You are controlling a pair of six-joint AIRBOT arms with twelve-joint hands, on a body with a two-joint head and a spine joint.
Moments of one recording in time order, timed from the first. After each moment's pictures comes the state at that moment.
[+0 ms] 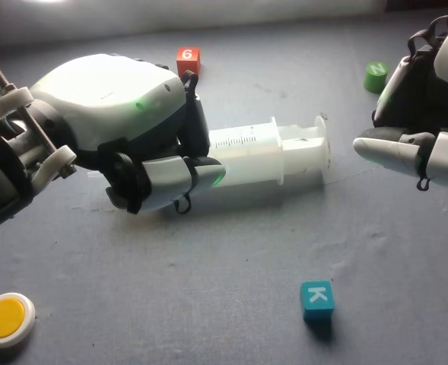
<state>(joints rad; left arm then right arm) 0.48 -0.79 0.64 -0.87 -0.44 1.77 -0.47 -0.65 0.61 0.21 0.68 -1.10</state>
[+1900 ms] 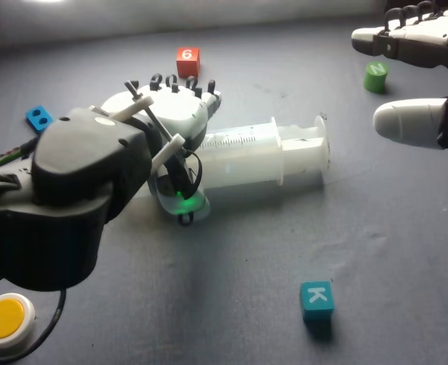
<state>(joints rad) 0.49 -1.20 0.91 -1.58 -0.79 2.38 -0.46 -0.66 0.75 0.13 0.49 -0.85</state>
